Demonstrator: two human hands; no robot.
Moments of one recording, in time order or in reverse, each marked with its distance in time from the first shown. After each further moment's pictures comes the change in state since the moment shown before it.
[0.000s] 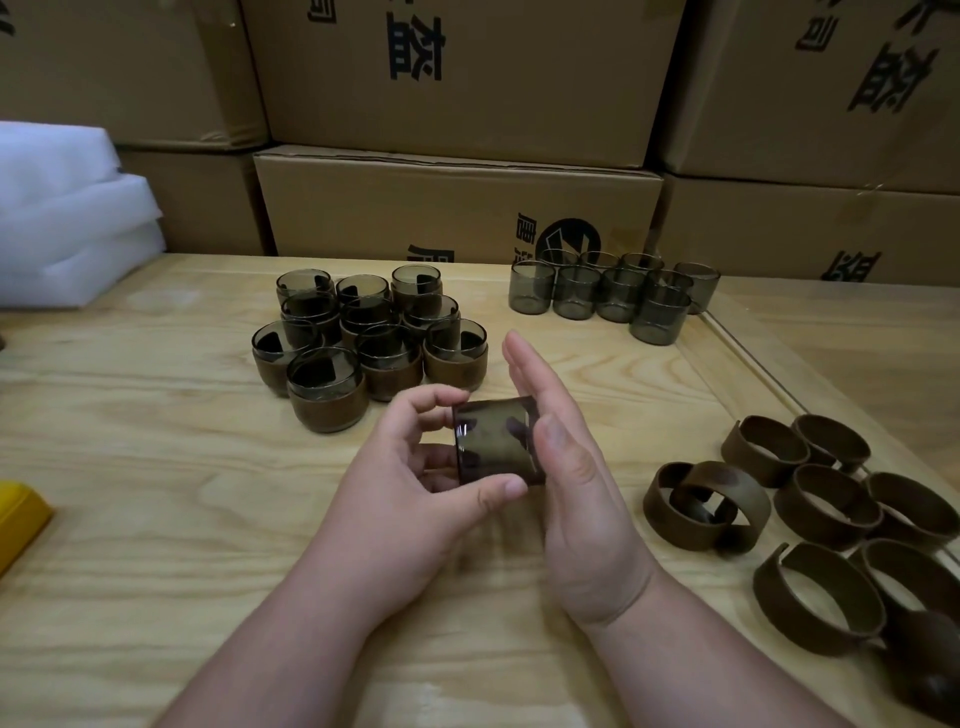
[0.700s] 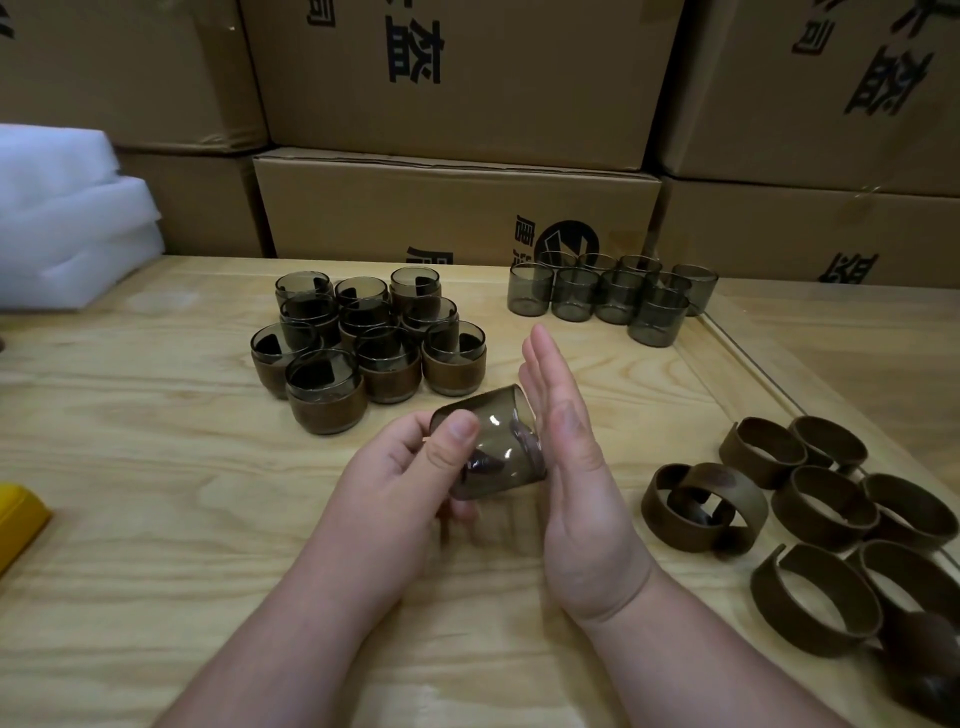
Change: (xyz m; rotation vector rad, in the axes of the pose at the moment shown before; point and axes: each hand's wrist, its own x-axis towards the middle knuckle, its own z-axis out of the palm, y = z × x) left_hand -0.002 0.003 0.000 -0.050 0.009 -0.111; right_hand 0.003 0.001 0.002 -0.069 0.071 -0.005
